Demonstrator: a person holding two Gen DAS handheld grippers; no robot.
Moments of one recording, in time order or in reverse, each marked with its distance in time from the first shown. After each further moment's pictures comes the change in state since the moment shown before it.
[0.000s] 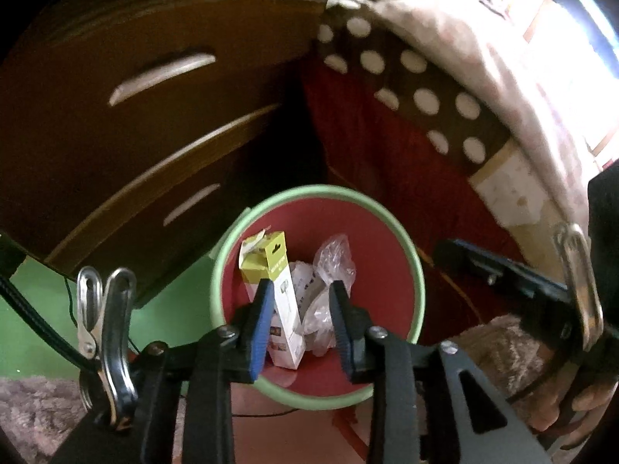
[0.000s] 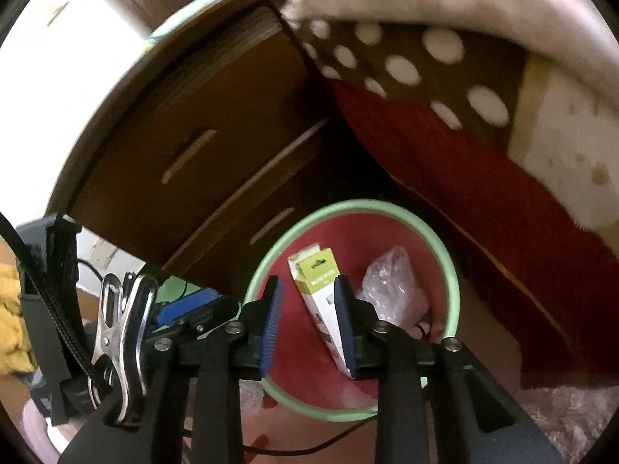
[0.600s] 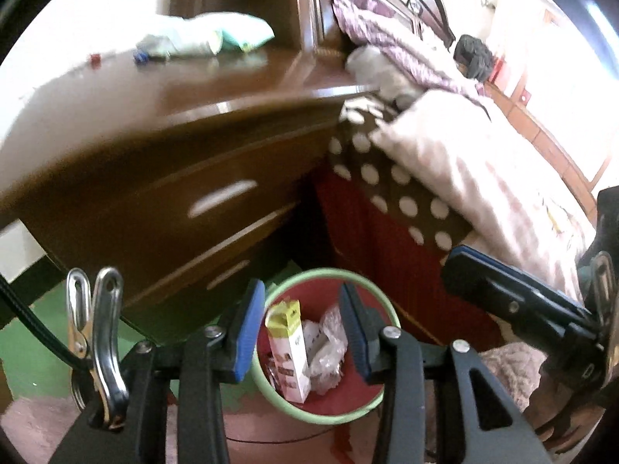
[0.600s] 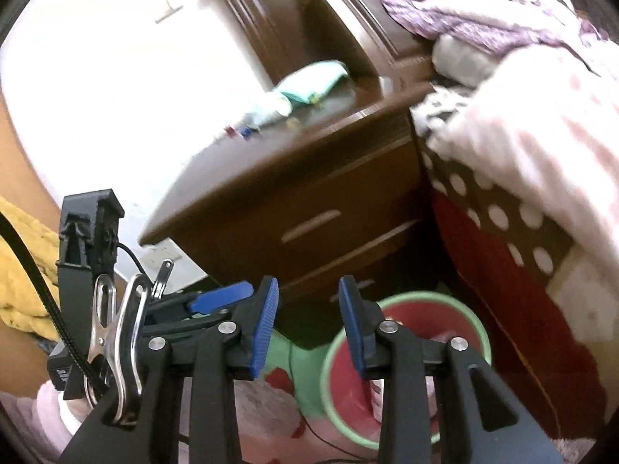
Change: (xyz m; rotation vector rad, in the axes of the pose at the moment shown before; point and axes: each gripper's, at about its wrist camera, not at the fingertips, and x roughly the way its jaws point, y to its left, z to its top) left arm -0.112 0.010 0.039 -0.035 -0.216 0.032; right arm -0.086 0.086 0.034 -0.221 -0.180 0.172
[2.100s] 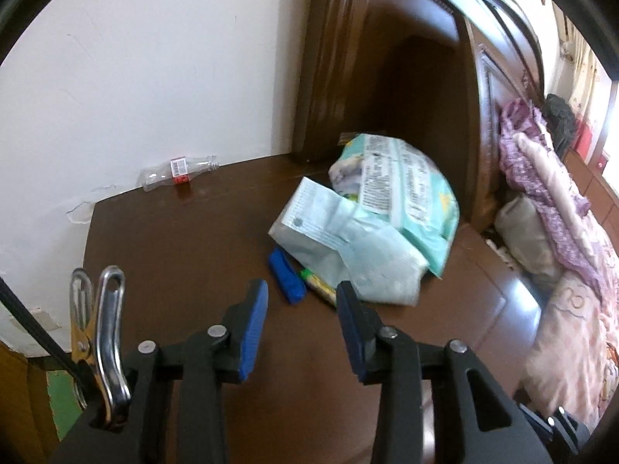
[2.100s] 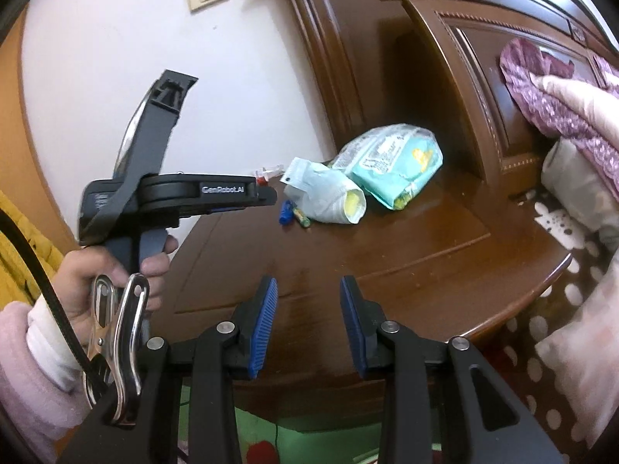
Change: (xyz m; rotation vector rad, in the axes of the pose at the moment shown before) left arm 0.038 0.152 0.241 -0.142 -0.132 0.293; right arm 0.124 0.059 0.137 -0.196 -0.075 0.043
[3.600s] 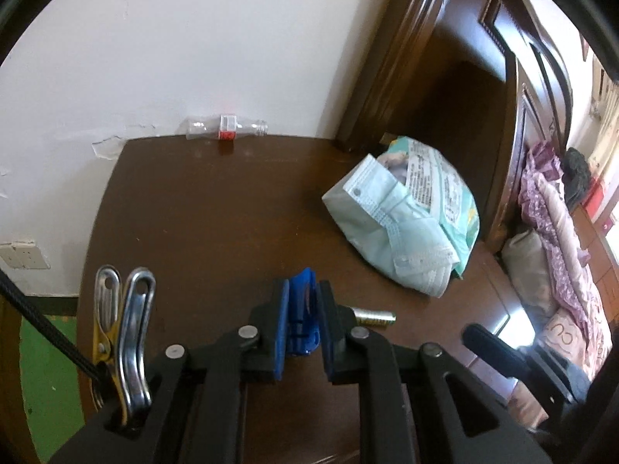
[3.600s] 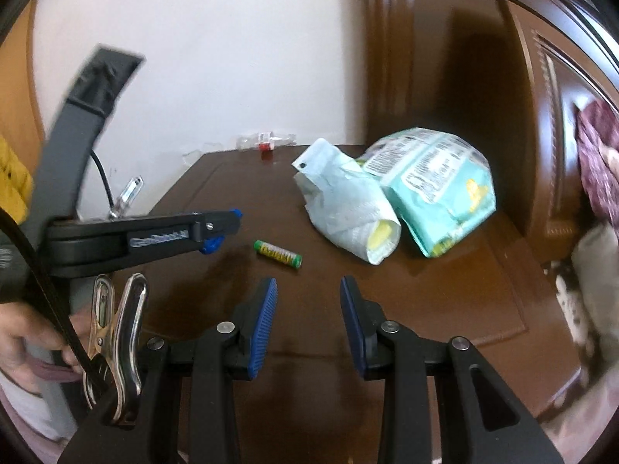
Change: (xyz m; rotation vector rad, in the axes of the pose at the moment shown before) left arm -0.018 0.042 -0.035 -0.216 -0.005 -0.018; right arm 0.080 0.028 0.040 -0.297 0.160 -0.047
